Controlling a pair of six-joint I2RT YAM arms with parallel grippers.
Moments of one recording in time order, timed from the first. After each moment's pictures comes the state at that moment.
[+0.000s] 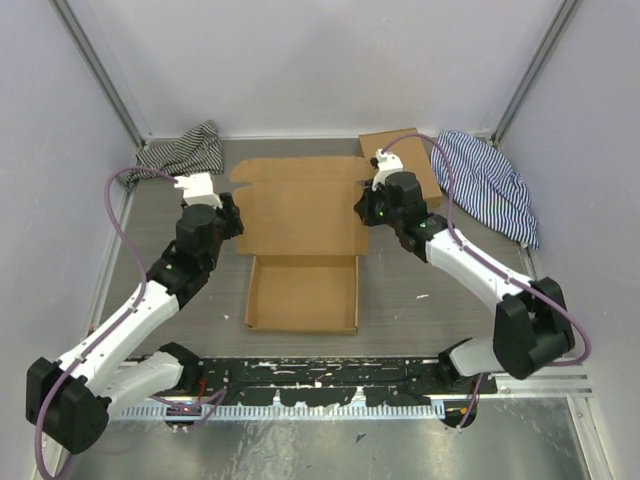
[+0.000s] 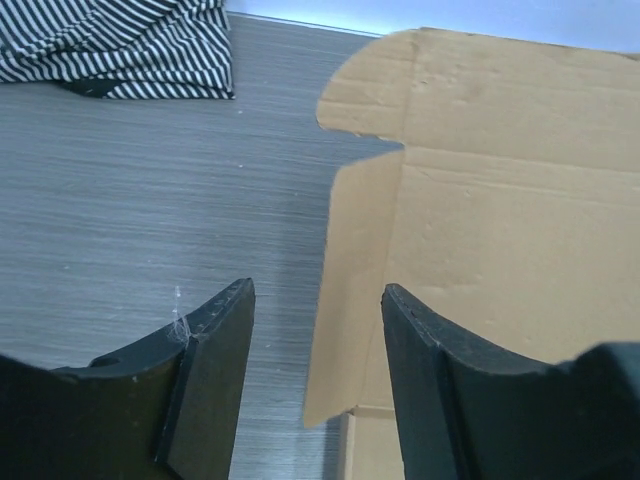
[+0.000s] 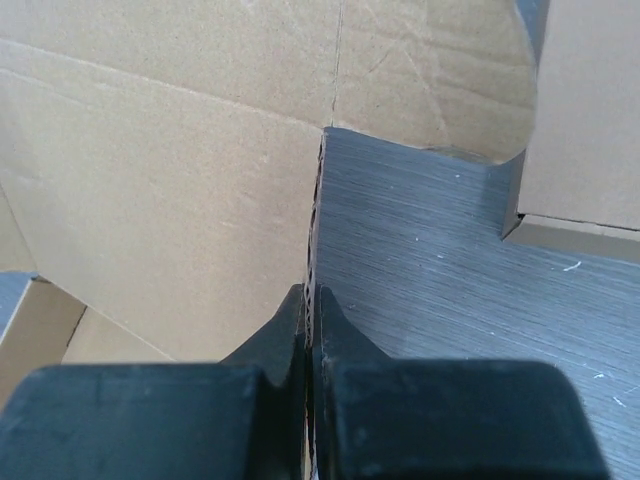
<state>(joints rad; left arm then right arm) -0.51 0.99 0.72 -0.01 -0.47 -0.30 0.45 1.42 0.99 -0.06 -0.05 0.27</state>
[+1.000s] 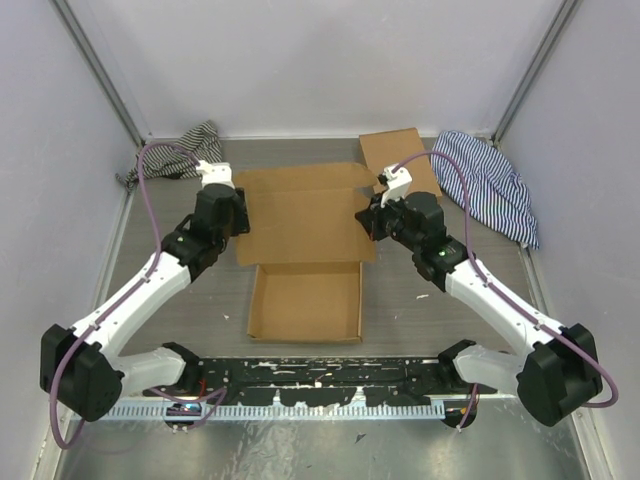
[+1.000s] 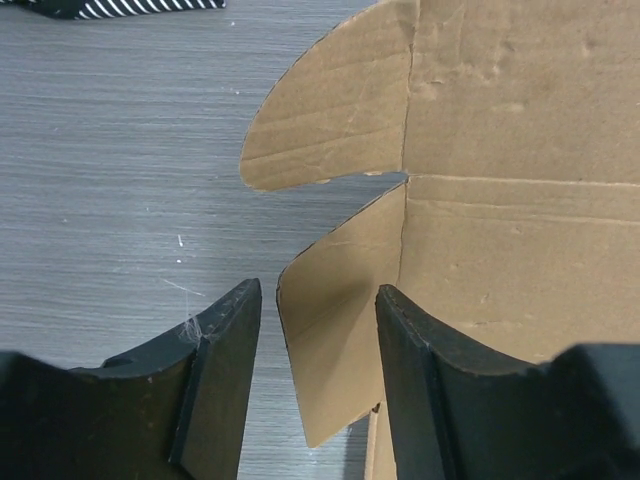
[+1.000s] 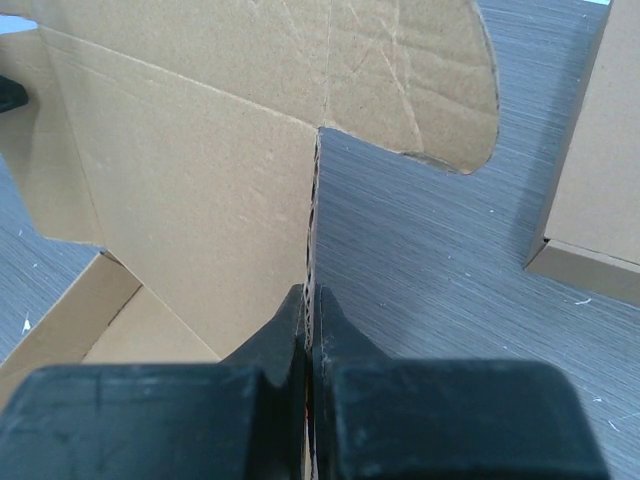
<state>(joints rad) -0.51 1.17 0.92 -0.30 -0.44 -0.33 0.49 1.13 0.79 0.06 -0.16 0.16</state>
